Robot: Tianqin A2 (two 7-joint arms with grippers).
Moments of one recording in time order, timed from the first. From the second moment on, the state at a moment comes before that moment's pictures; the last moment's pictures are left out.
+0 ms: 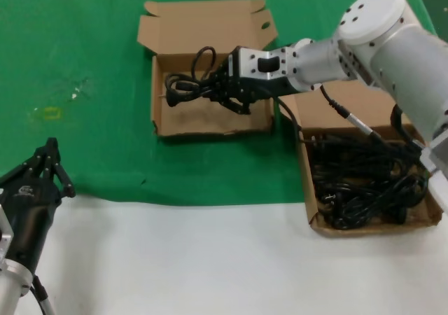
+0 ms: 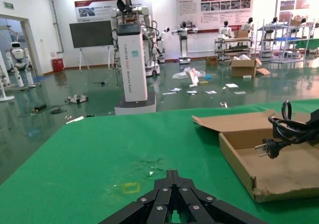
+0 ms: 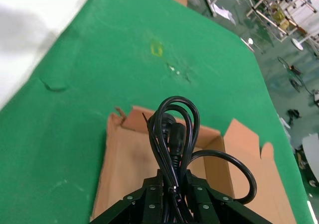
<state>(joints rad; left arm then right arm) 0.00 -0.30 1.60 -1.60 -1.80 0.00 0.00 1.42 0.01 -2.35 0.11 1.65 -0.79 -0.62</state>
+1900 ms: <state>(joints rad) 0.00 -0.30 1.60 -1.60 -1.80 0.00 0.00 1.36 0.00 -2.75 0.15 2.06 -0.57 -0.65</state>
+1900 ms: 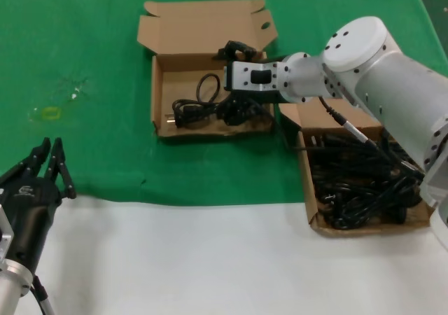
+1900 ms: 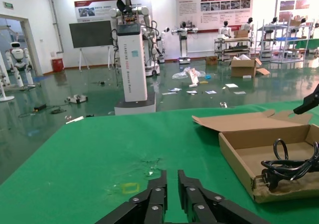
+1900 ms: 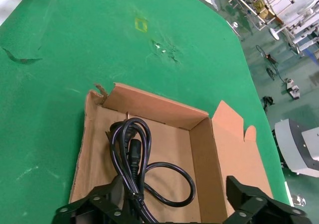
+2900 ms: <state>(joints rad) 0.00 -0.30 1.60 -1.60 -1.80 0.00 0.00 1.25 0.02 -2.66 0.27 2.04 -0.53 -0.60</state>
